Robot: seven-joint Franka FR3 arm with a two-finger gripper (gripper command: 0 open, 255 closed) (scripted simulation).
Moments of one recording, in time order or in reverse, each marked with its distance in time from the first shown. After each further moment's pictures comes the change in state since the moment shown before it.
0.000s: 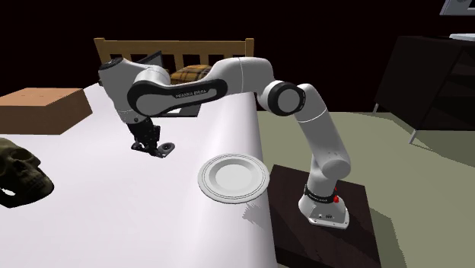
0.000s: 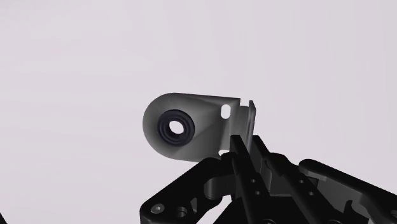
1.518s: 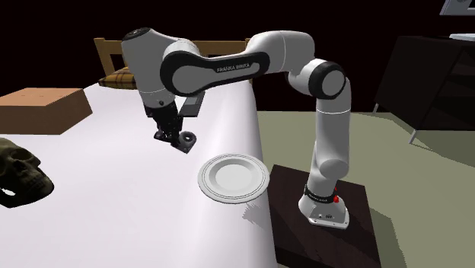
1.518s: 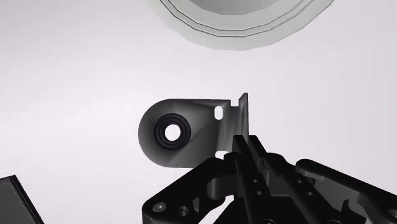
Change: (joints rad) arm -0.078 -0.392 0.074 -0.363 0.159 -0.010 0.046
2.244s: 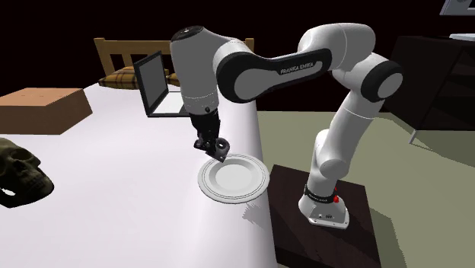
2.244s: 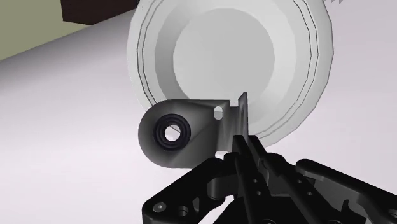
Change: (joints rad) arm 0.008 -0.416 0.010 -0.405 0.215 0.046 0.008
